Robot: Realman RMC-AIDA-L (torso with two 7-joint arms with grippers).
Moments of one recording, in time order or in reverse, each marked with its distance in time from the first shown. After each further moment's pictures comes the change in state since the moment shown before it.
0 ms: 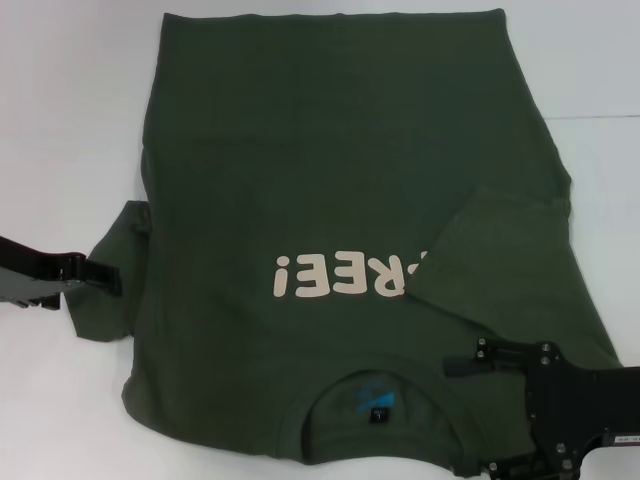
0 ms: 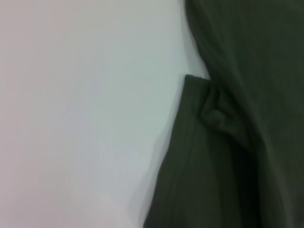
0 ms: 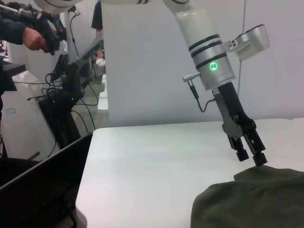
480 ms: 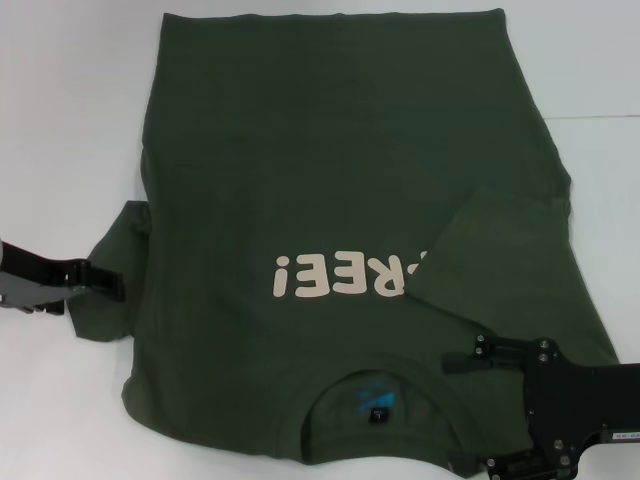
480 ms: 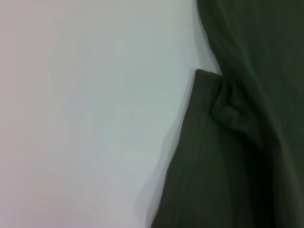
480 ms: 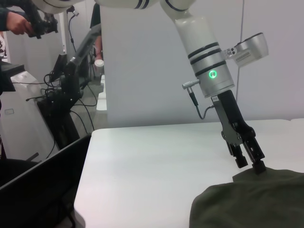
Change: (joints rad) left arm -0.005 0.001 0.005 -0.063 0.005 -0.062 -0.001; right arm 0.005 0.000 0.000 0.003 0.003 0.005 0.003
